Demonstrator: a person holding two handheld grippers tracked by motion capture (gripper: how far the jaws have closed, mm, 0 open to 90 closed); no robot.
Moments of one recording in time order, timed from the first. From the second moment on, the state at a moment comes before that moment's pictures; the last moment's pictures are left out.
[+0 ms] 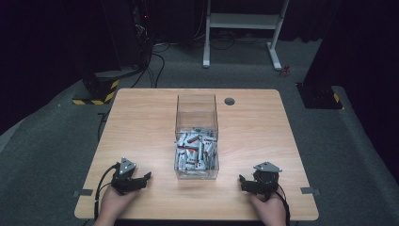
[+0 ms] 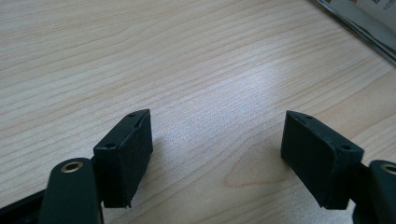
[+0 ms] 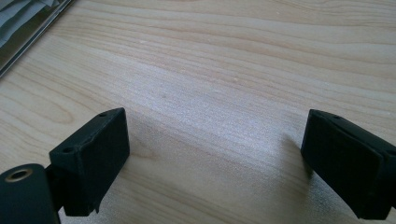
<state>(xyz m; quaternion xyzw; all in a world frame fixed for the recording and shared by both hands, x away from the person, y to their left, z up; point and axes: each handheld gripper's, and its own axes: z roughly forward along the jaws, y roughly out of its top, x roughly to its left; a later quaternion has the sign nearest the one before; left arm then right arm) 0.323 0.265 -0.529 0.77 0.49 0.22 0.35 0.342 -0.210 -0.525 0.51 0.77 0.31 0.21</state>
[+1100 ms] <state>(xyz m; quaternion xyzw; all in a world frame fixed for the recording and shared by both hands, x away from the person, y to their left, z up) 0.319 0.266 -0.524 0.76 0.50 0.23 0.35 0.343 -0.210 -0.525 0.51 0.78 0.31 0.21</state>
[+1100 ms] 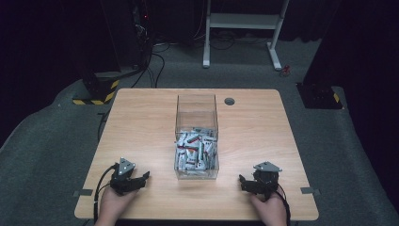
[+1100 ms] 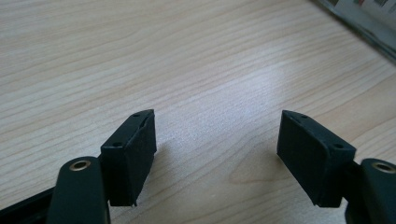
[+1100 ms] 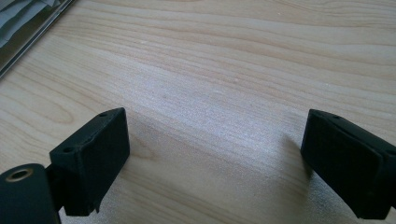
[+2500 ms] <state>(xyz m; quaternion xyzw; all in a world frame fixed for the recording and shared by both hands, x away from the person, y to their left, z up) 0.304 0.251 -0.494 0.74 0.48 0.24 0.42 0.342 -0.209 -0.525 0.50 0.78 0.31 0.21</state>
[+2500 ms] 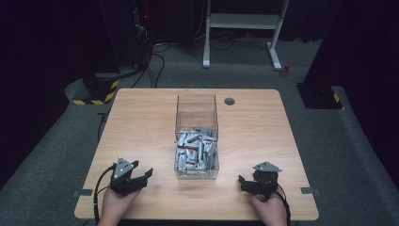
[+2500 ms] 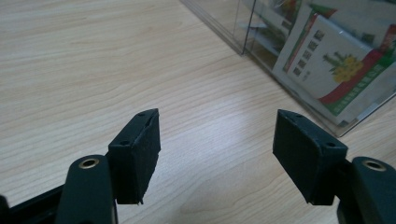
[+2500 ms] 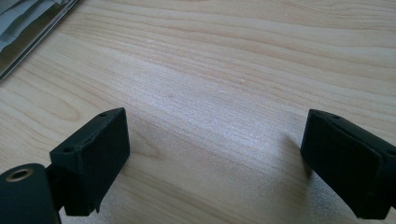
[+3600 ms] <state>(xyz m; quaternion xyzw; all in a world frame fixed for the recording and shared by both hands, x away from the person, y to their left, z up) 0.303 0.215 -0.454 0.74 0.43 0.23 0.46 0.342 -0.210 -0.525 0.50 0.78 0.31 0.21</state>
